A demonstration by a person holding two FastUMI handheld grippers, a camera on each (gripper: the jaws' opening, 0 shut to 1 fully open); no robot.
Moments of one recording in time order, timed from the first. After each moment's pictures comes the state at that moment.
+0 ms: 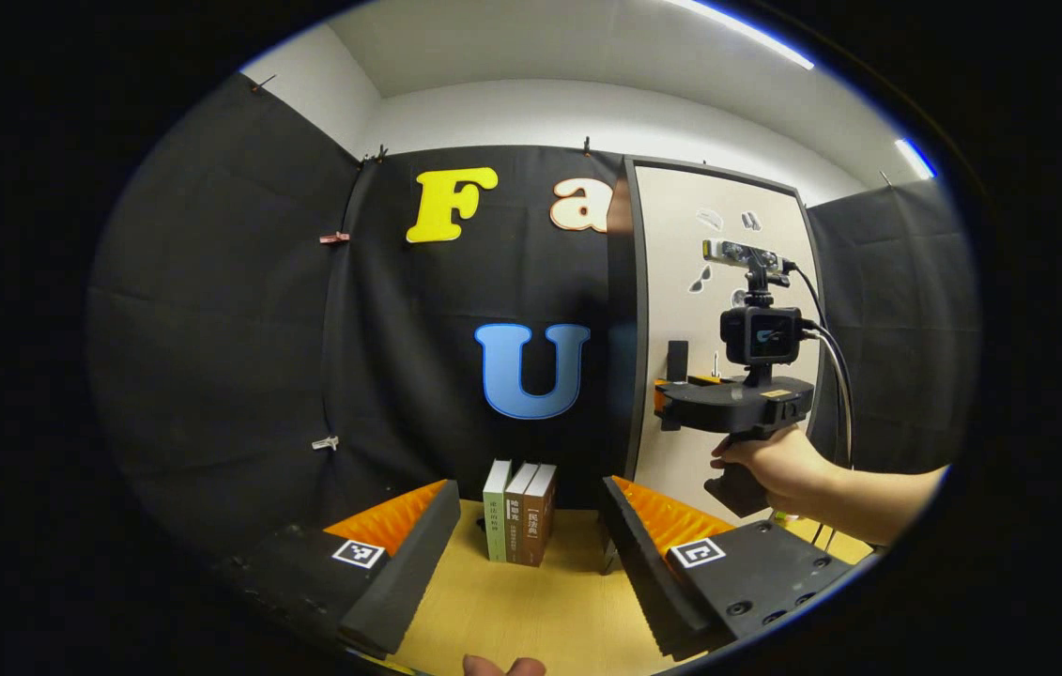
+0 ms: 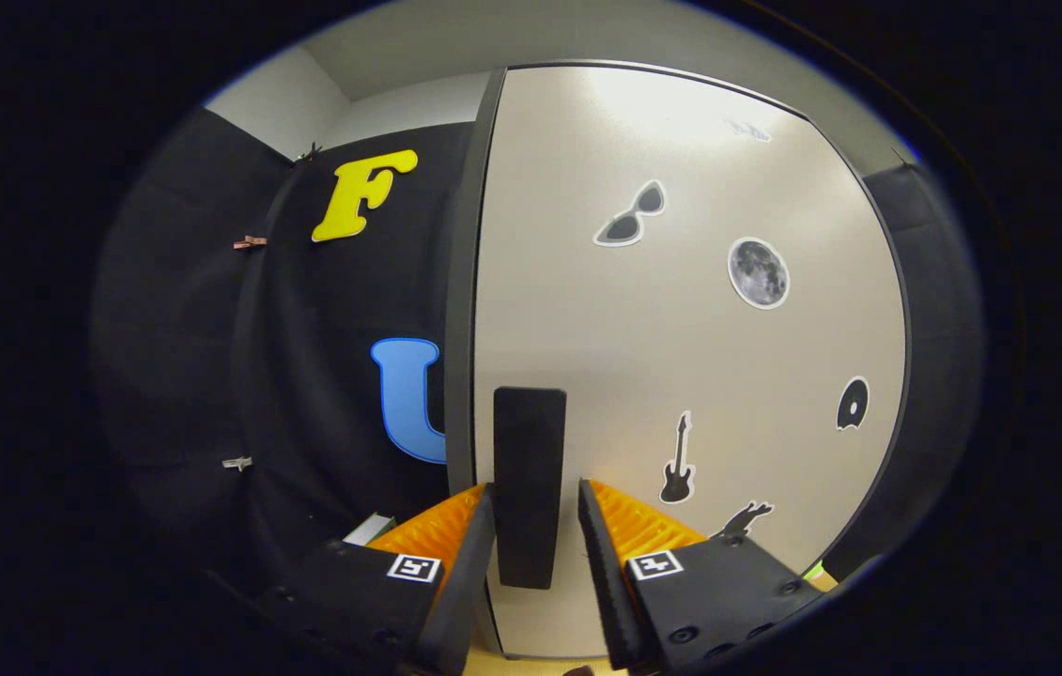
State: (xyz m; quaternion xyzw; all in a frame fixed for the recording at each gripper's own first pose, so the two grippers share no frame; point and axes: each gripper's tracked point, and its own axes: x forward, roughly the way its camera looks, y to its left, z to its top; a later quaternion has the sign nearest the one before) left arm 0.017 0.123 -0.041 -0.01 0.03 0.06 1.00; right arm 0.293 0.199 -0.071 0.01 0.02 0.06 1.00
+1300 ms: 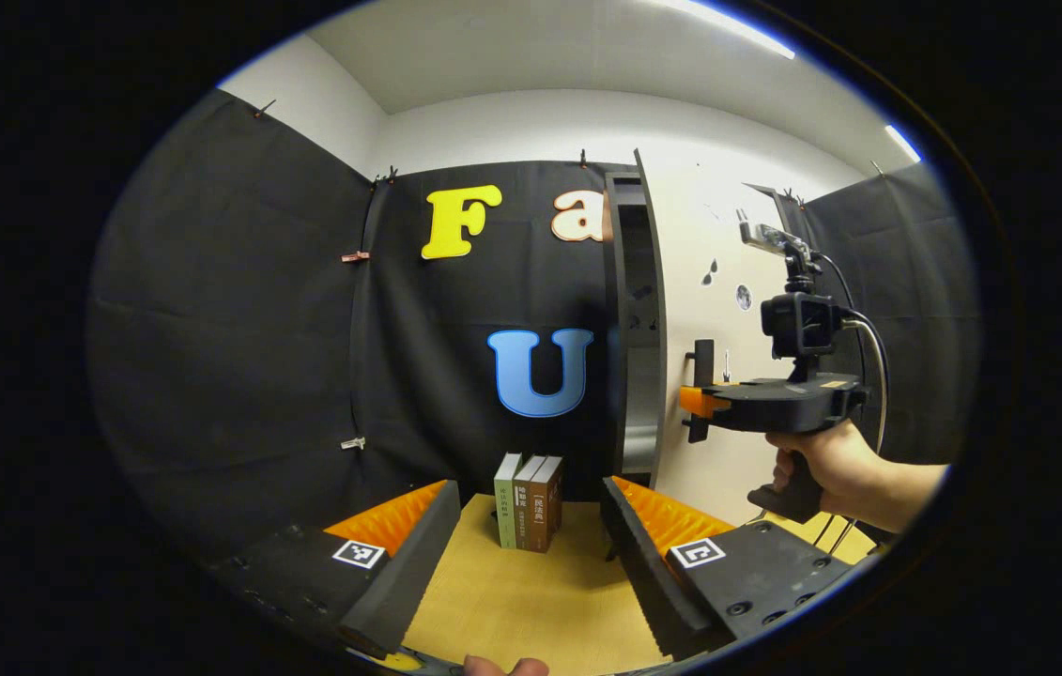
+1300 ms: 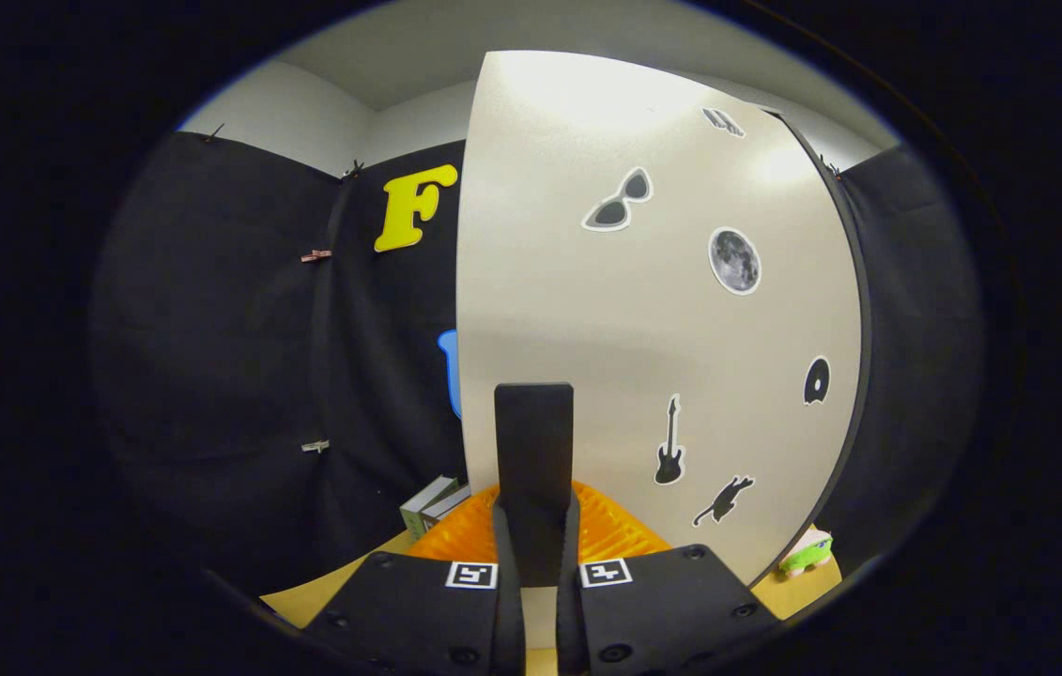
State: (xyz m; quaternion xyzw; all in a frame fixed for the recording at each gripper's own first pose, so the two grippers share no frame) left arm -0.062 0.082 -0.039 0.01 0.02 0.09 1.00; right arm 0.182 0.170 -0.059 0.04 0.05 0.16 0.98
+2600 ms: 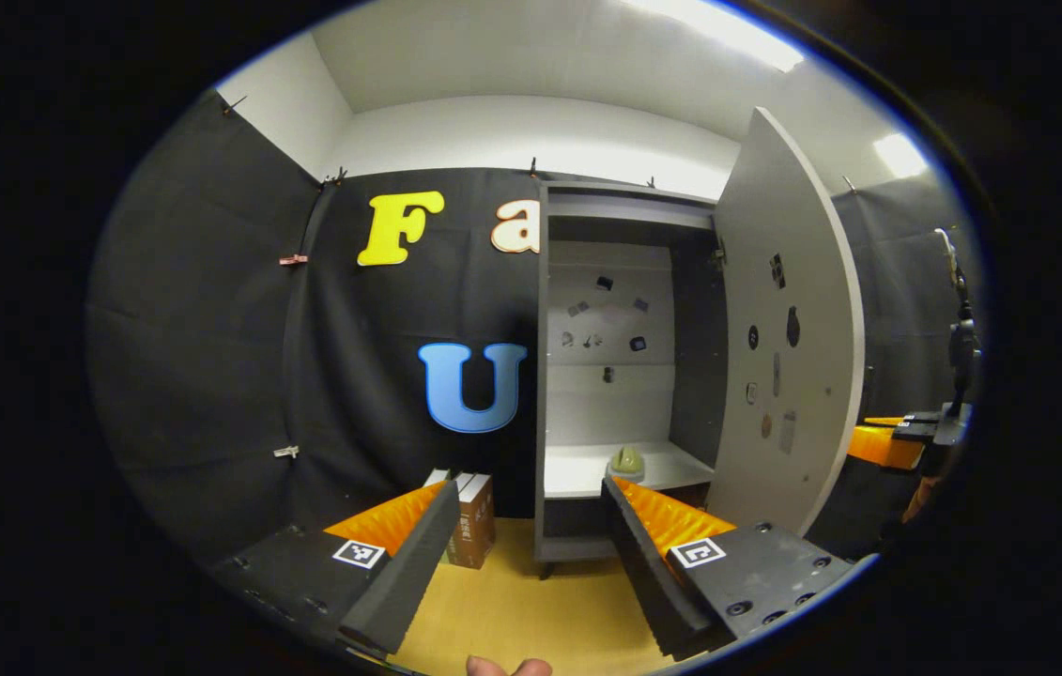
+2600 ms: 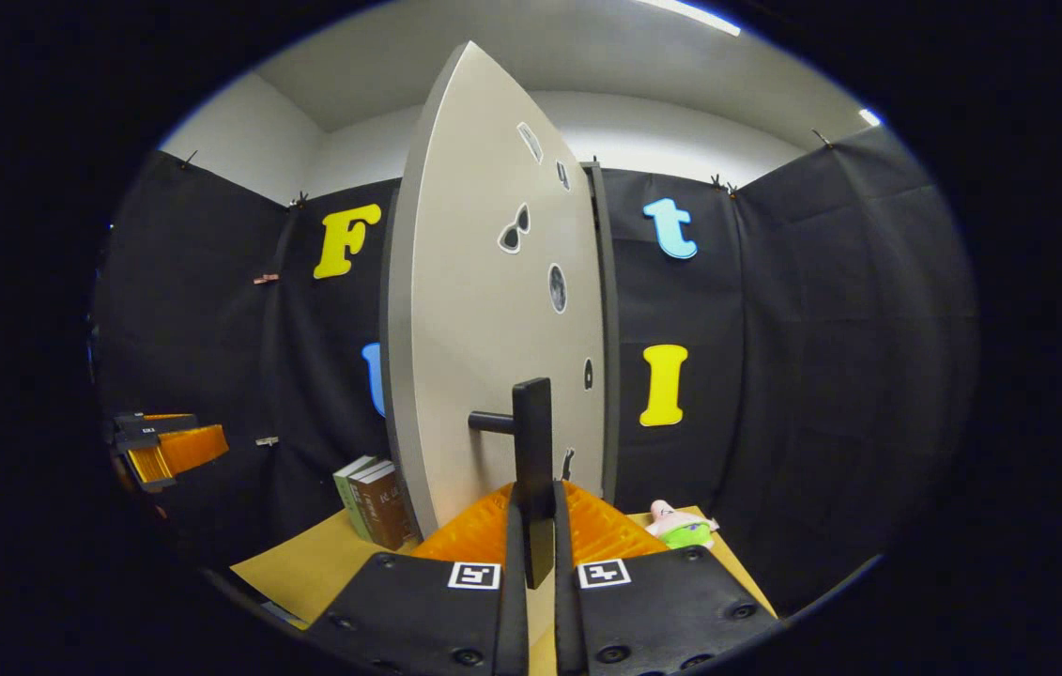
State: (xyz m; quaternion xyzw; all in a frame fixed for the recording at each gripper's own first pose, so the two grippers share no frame) left arm -0.015 -0.006 -0.017 -0.01 0.00 0.00 1.00; right arm 0.079 -0.024 -0.048 0.03 0.02 0.05 1.00
